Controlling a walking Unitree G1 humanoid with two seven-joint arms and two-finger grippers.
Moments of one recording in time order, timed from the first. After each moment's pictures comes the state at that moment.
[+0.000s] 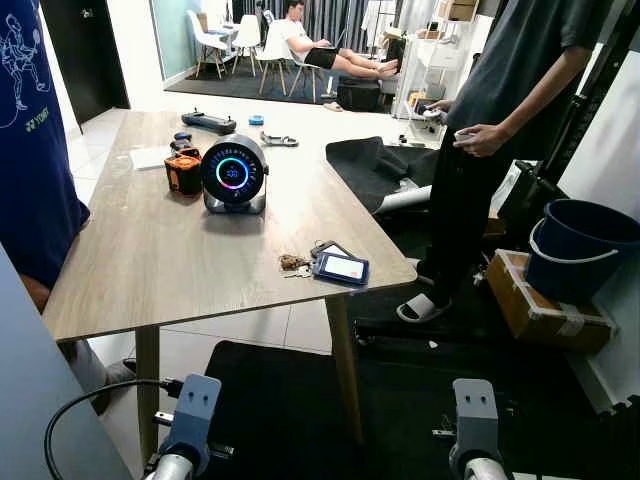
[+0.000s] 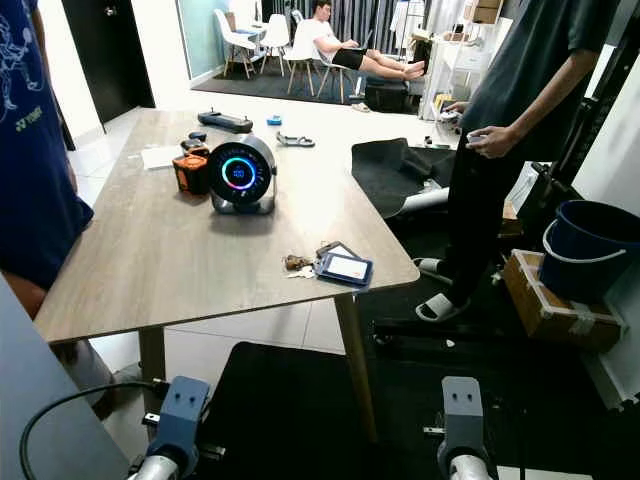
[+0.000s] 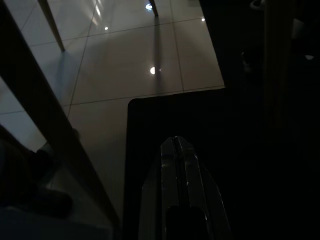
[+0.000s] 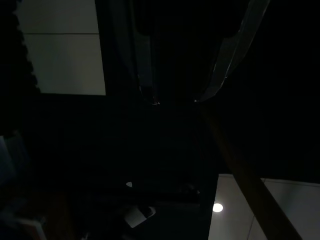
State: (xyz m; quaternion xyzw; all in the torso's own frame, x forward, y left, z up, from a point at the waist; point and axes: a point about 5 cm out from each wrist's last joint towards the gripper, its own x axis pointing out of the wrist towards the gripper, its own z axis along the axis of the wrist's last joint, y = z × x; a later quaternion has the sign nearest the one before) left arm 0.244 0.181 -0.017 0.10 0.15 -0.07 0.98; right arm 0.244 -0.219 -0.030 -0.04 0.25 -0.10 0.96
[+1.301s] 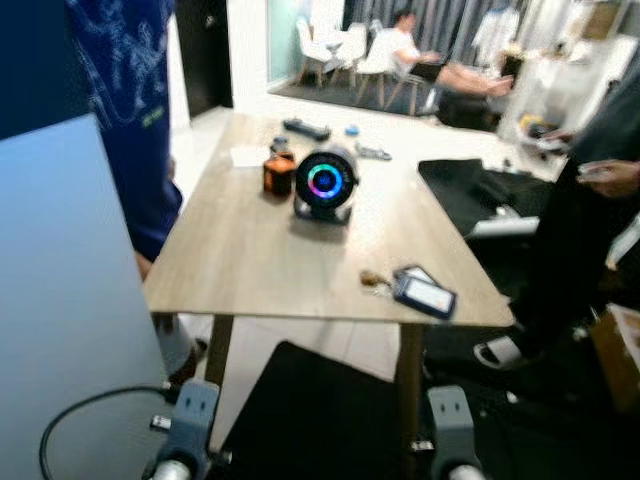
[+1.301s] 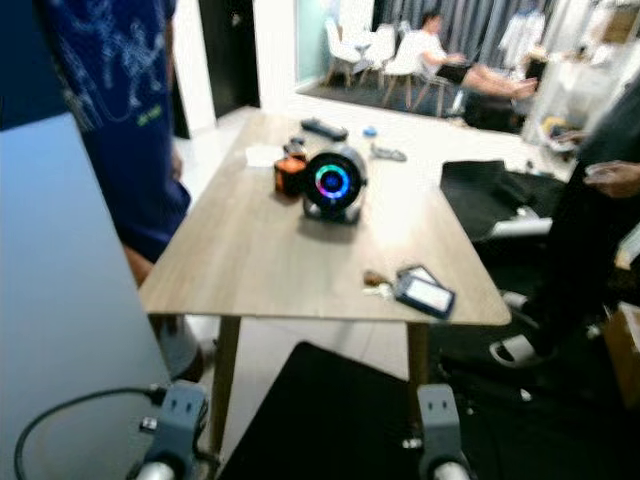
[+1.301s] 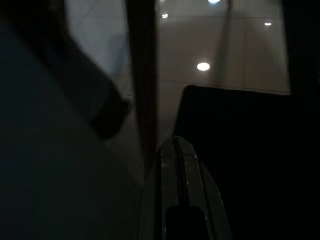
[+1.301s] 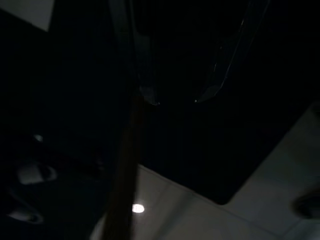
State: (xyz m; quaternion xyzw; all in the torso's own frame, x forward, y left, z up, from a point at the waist) left arm 0.237 0.185 -0.020 0.10 0.15 -0.07 0.98; right arm 0.238 -0.195 -0.040 -0.05 0.27 -0.03 0.96
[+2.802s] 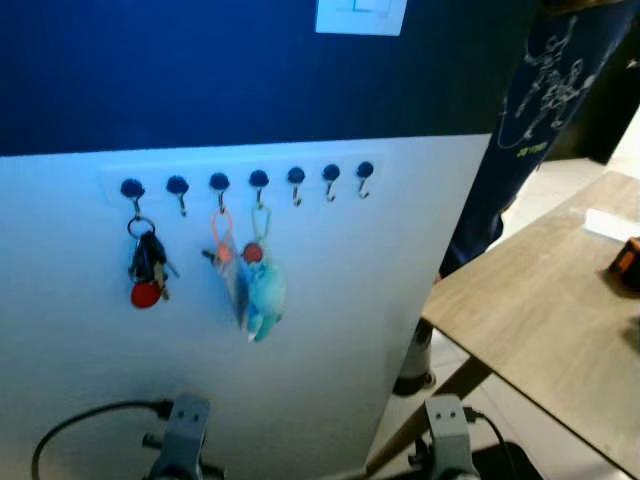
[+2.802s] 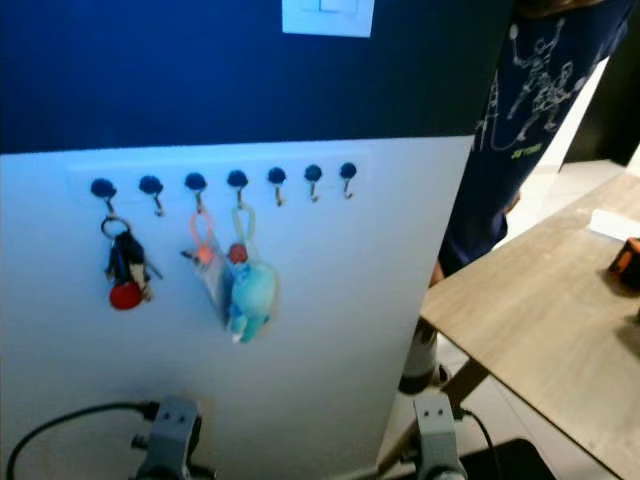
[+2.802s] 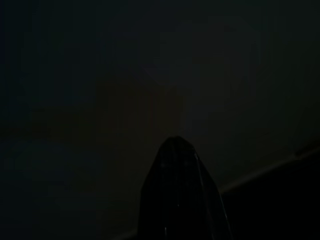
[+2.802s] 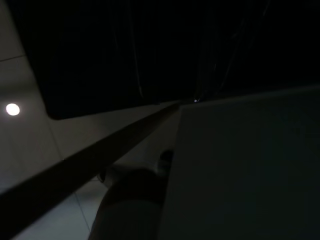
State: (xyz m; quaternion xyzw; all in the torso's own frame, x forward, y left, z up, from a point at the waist) left arm 0.226 0.191 -0.029 0.10 0.17 -0.06 0.98; right arm 0.226 -0.196 -0.050 -0.05 0.30 -0.02 0.95
